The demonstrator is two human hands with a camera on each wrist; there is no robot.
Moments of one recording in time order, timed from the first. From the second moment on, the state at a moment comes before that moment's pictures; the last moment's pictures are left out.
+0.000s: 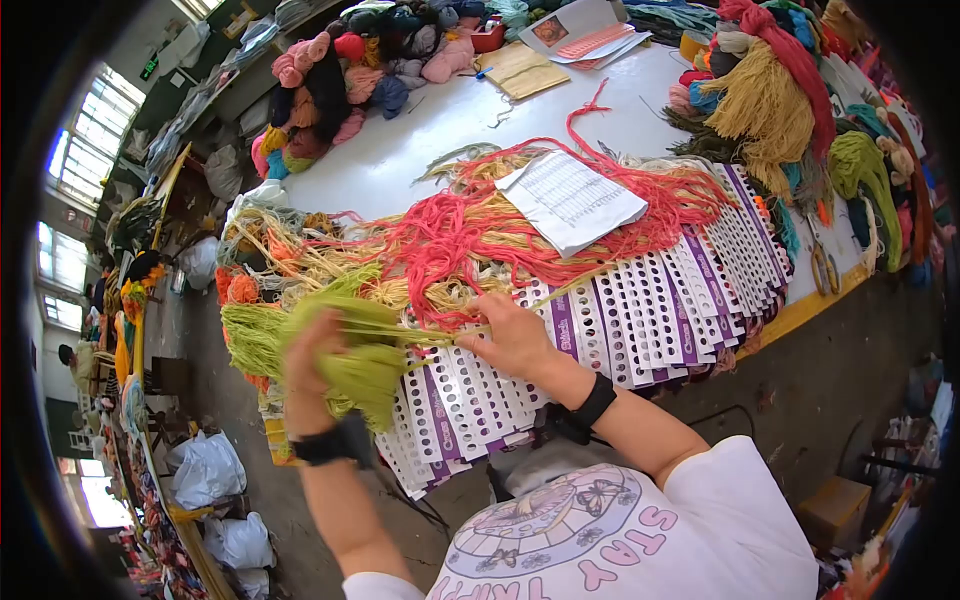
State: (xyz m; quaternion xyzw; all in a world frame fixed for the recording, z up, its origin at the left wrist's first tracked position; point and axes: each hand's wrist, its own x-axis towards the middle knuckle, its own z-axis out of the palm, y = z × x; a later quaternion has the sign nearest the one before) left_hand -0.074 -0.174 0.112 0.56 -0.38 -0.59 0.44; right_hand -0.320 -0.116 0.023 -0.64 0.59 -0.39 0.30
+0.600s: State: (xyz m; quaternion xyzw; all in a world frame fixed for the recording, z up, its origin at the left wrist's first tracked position) left_hand -0.178 -0.120 0.091 0.35 -0.39 -0.76 0.38; right_hand -0.316 -0.108 0.070 -0.42 0.42 -0.50 0.63
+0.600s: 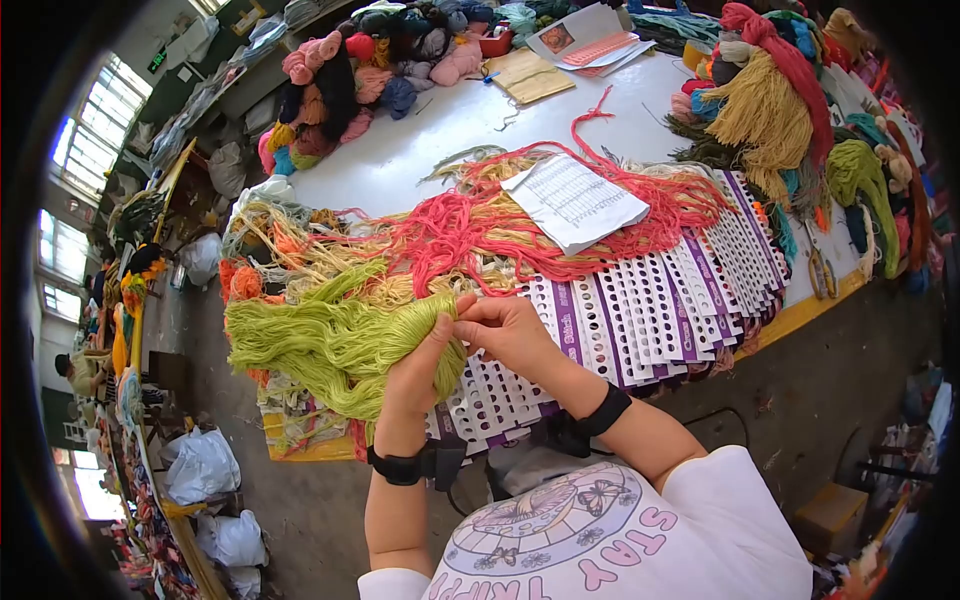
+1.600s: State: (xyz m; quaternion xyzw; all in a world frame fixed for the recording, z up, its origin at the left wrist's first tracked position) left_hand -0.175 -0.123 0.073 0.32 -0.26 -0.80 0.44; right_hand -0.313 -0.098 0.066 -0.36 0.41 -0.57 0.61
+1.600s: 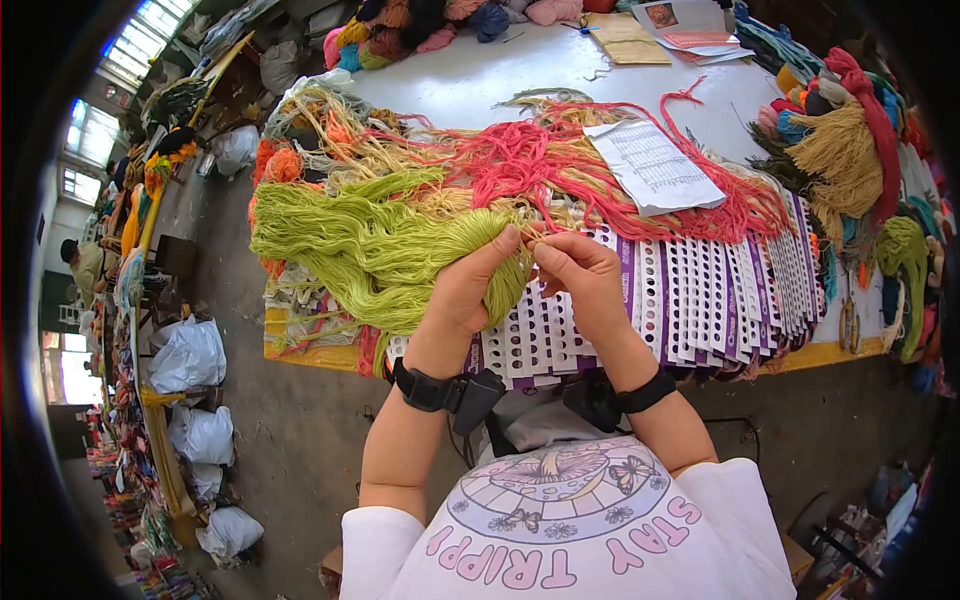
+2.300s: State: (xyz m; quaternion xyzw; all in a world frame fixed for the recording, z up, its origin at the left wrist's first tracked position) left_hand -0.188 -0.114 0.063 0.41 -0.32 -0.67 0.52; right_hand -0.312 -0.104 0.041 -0.43 0.49 -0.61 0.45
